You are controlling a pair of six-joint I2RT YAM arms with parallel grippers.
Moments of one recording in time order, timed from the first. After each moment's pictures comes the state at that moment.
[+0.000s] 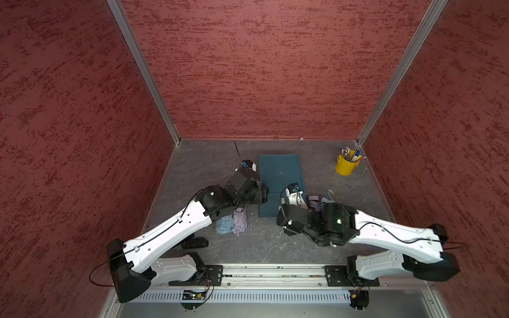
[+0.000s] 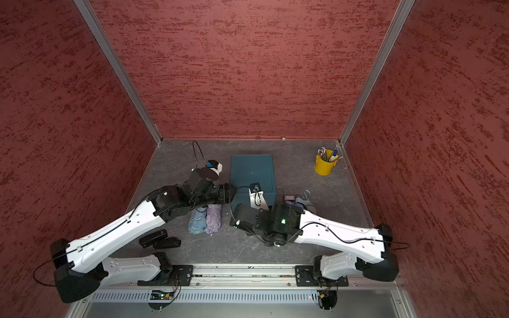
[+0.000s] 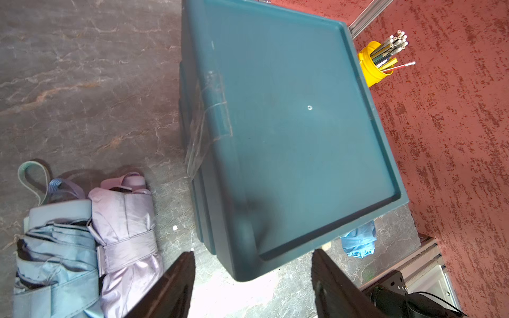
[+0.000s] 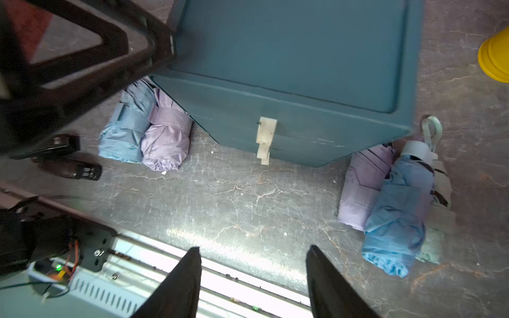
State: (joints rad) left arm -0.86 1.19 1.19 -0.77 -0.17 -0.73; right arm 1.32 1.36 1.41 -1.22 0.51 0.98
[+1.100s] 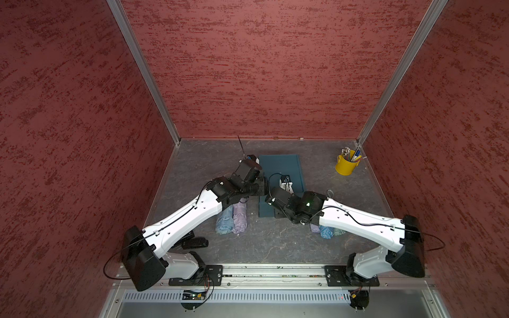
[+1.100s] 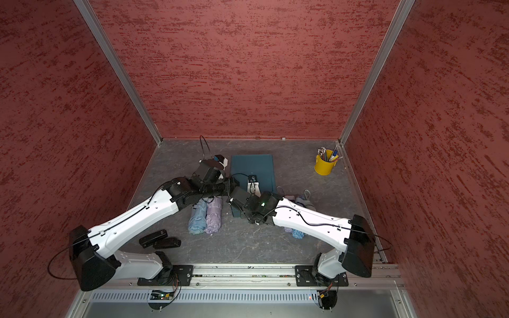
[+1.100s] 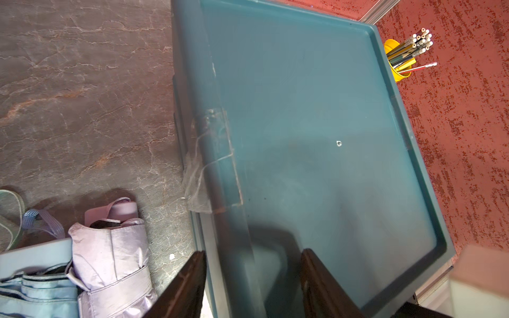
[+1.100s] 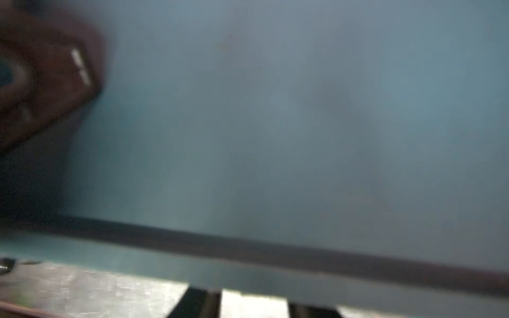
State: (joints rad) left arm -0.76 1.33 1.21 -0.66 -0.08 -0.65; right arm 1.08 1.47 1.29 -0.93 0.43 0.90
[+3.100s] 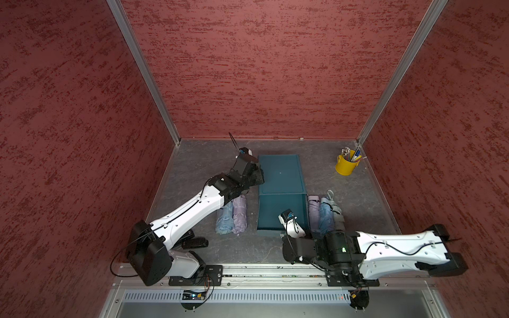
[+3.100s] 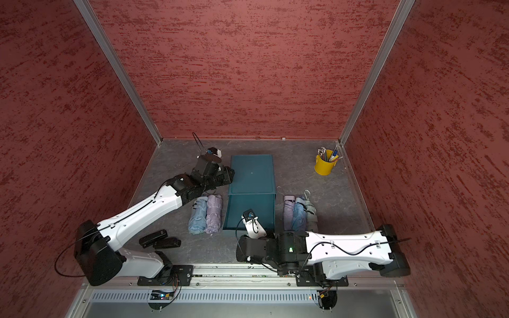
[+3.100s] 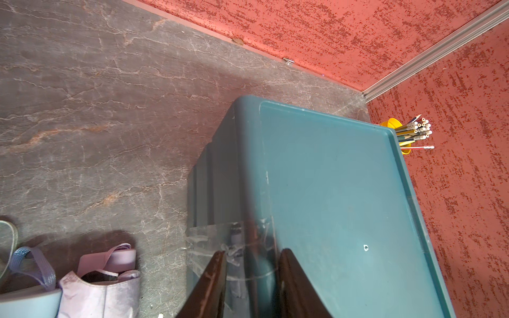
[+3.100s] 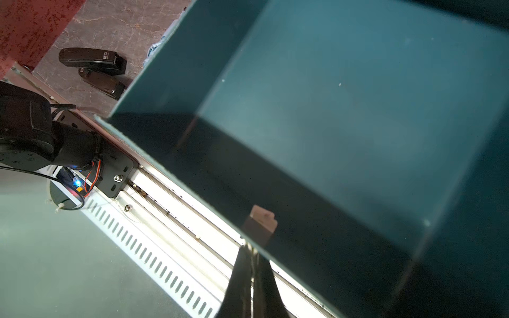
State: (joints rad) left arm -0.67 1.39 1.17 -0.47 -0.14 -0.74; right arm 1.55 1.16 1.07 -0.96 0.46 0.93
